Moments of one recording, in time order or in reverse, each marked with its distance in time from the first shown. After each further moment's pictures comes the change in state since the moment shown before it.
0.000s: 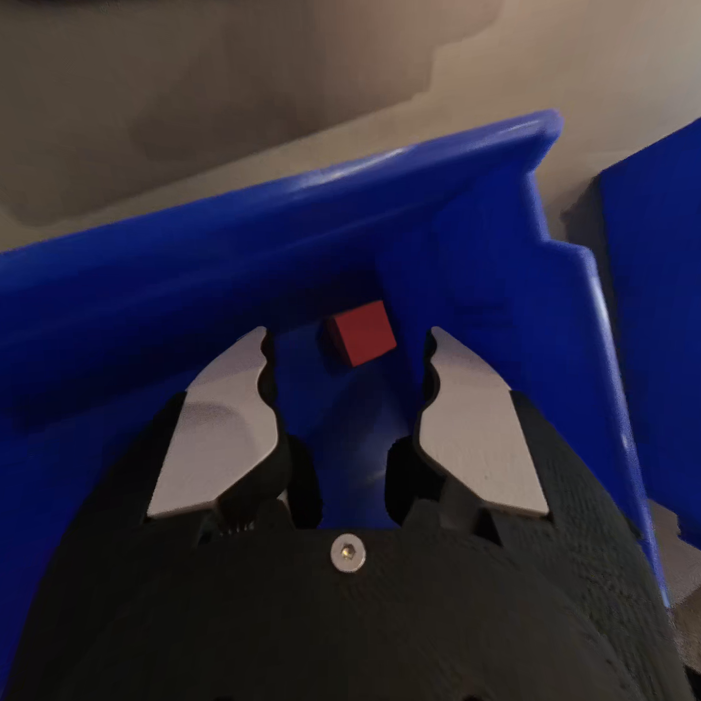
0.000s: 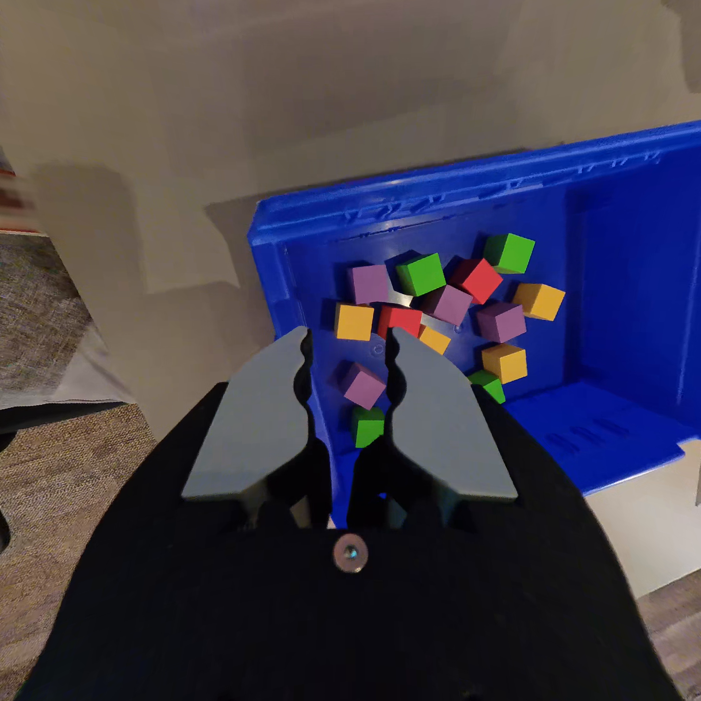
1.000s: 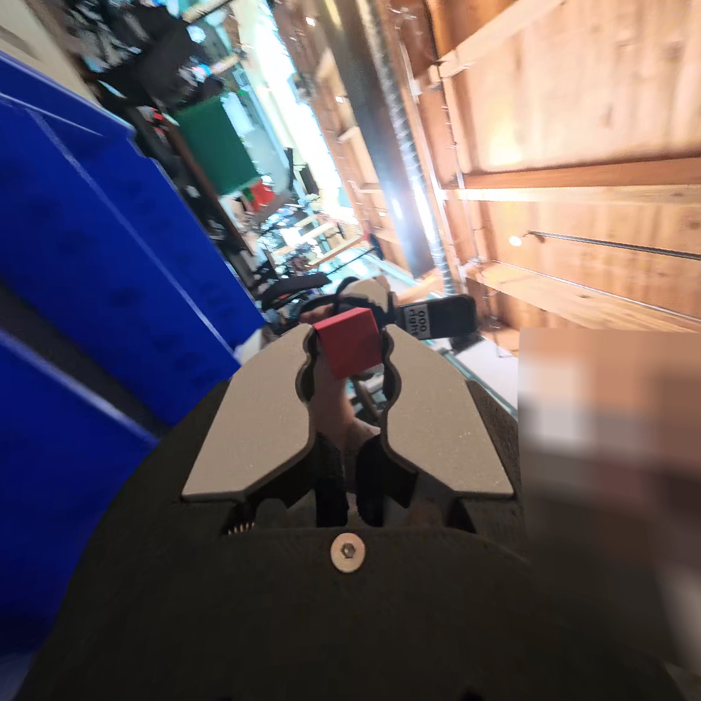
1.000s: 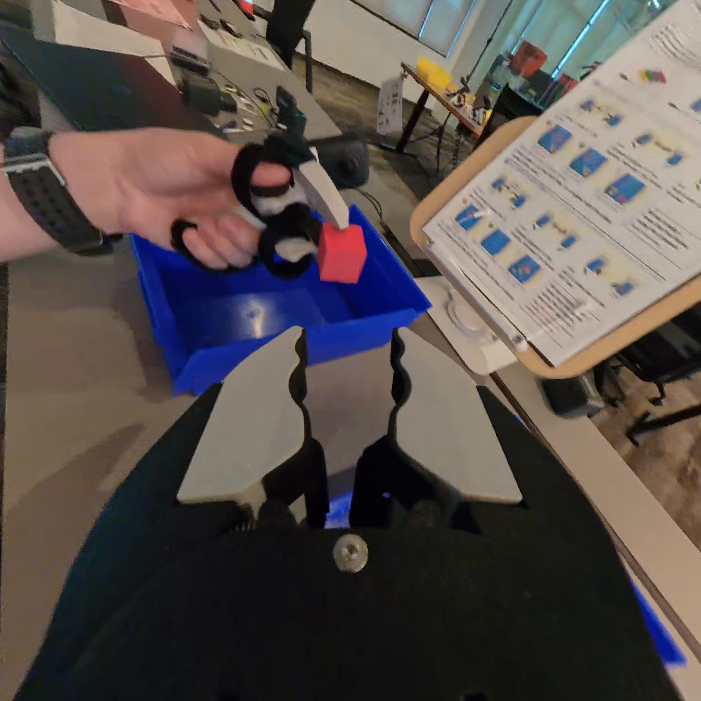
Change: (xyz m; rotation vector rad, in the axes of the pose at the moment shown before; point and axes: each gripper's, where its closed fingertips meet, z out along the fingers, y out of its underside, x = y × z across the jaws) left arm 0.166 0.035 -0.186 0.220 1.441 -0.160; right arm 0.015 -0.160 -0.064 0.833 0.305 0.023
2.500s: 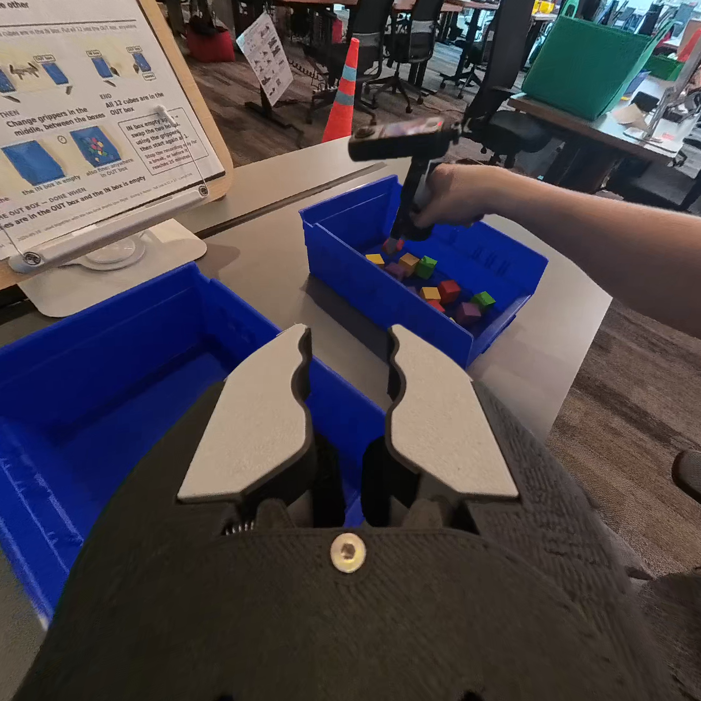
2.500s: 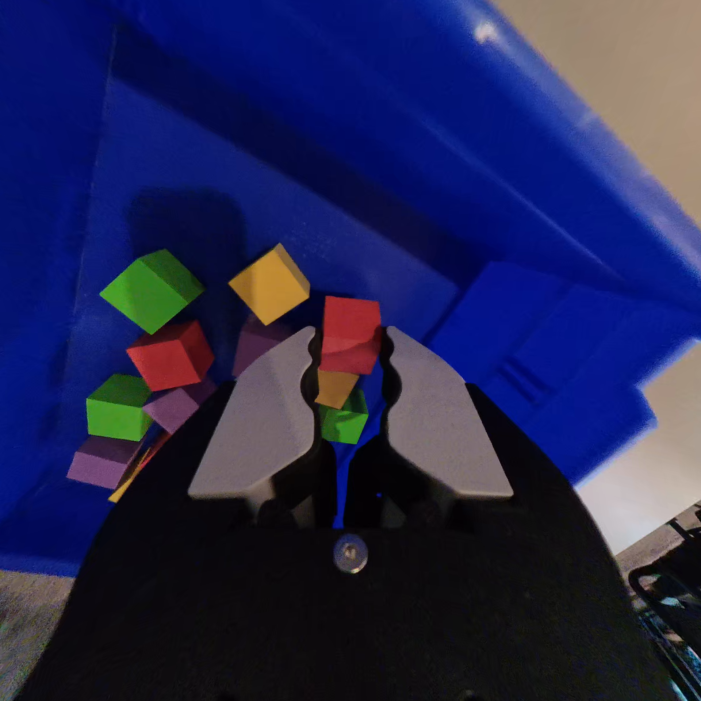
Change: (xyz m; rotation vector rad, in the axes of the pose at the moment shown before) left arm 0.030 0.025 -0.041 -0.059 -1.000 0.881; right arm 0.141 0.281 -0.031 -1.277 0.155 0.696
